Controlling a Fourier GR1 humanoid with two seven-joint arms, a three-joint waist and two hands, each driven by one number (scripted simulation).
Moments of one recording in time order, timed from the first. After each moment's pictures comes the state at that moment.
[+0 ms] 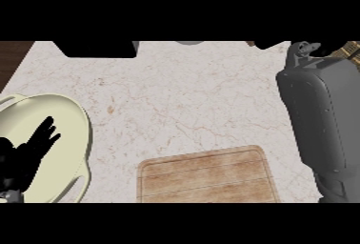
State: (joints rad) left arm 0.03 0.31 0.20 -1.40 0.04 -0.12 0.16; right arm -0.95 -0.18 -0.03 -1.37 1.19 0.01 0.89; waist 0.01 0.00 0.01
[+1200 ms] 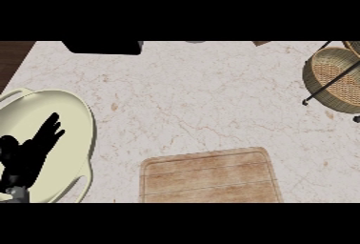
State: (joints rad) left arm 0.01 0.29 0.19 -1.42 0.01 -0.13 0.15; right arm -1.15 -0.59 -0.21 -0.60 1.13 -0.28 0.29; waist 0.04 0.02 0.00
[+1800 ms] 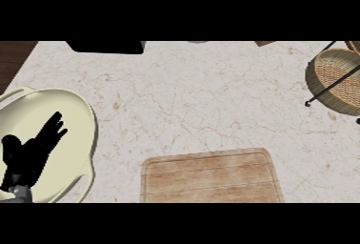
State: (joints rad) left arm 0.01 0.28 0.18 -1.42 0.01 -0.14 0.15; right arm -1.30 -0.73 -0.10 -0.36 1.30 -0.20 0.12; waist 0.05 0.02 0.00
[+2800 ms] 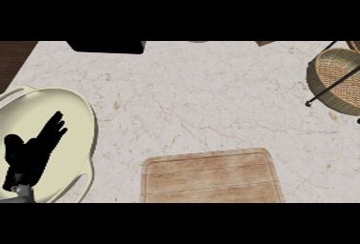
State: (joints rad) left arm 0.00 0.27 0.19 -1.42 0.00 -0.13 0.15; right arm -1.32 -0.80 -0.19 -0.13 1.25 0.01 0.28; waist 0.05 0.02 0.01
